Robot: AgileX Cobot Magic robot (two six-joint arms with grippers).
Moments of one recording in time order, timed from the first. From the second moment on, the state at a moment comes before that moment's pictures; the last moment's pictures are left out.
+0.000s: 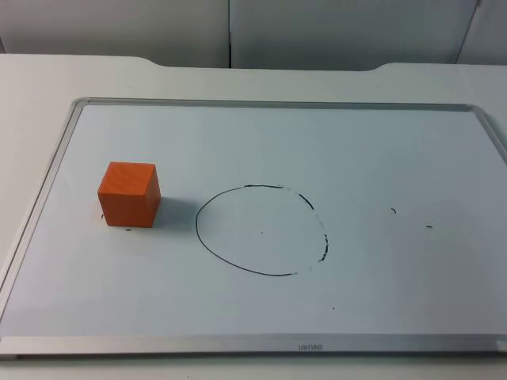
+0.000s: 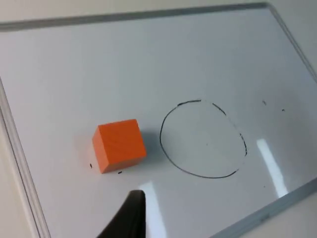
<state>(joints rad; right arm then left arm) 0.30 1.04 -0.92 -0.28 0.75 0.23 0.01 1.12 -0.88 -0.76 0.89 0.61</state>
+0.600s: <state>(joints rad) 0.30 1.04 -0.92 -0.28 0.73 0.25 -0.27 1.73 -1.07 -0.49 0.59 0.35</state>
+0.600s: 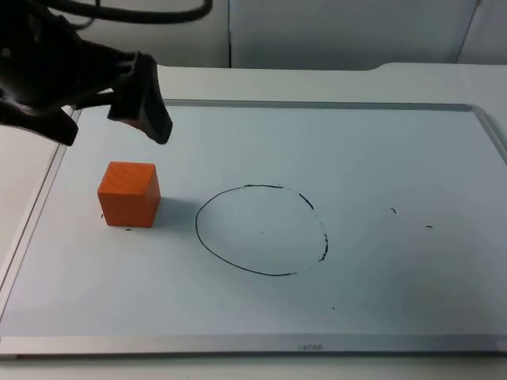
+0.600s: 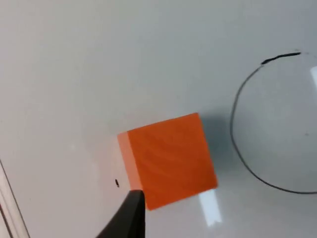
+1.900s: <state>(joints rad) 0.30 1.04 -0.92 -0.28 0.68 0.25 -0.36 2.04 -1.24 -0.12 0.53 -0.06</state>
